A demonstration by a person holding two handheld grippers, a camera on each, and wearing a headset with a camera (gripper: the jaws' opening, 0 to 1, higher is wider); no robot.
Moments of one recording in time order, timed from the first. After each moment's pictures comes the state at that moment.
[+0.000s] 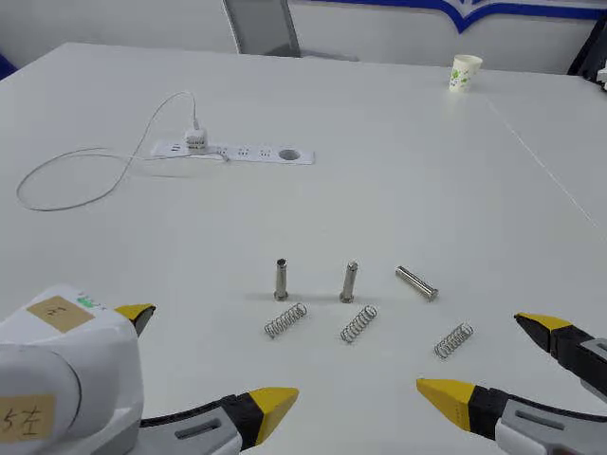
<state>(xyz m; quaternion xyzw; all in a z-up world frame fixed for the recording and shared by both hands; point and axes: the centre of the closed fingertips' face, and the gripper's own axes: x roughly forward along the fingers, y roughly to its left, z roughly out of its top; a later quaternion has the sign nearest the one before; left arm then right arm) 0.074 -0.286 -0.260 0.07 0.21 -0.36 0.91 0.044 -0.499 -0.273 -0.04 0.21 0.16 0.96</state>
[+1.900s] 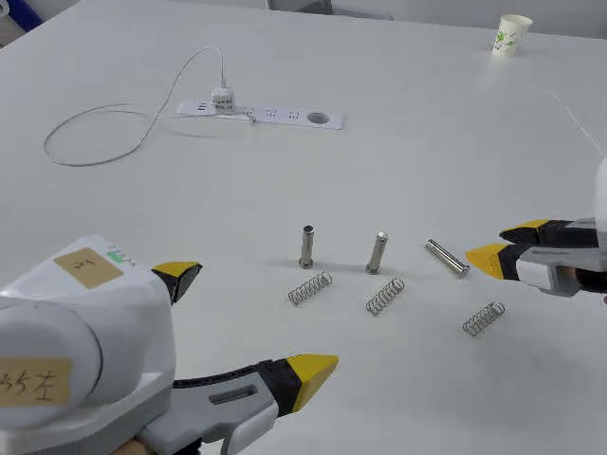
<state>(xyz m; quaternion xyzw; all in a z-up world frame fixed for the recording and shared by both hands) 0.069 -0.300 -0.254 0.06 0.20 -0.38 0.90 0.143 -0.527 -0.280 -0.09 0.32 0.19 0.92</state>
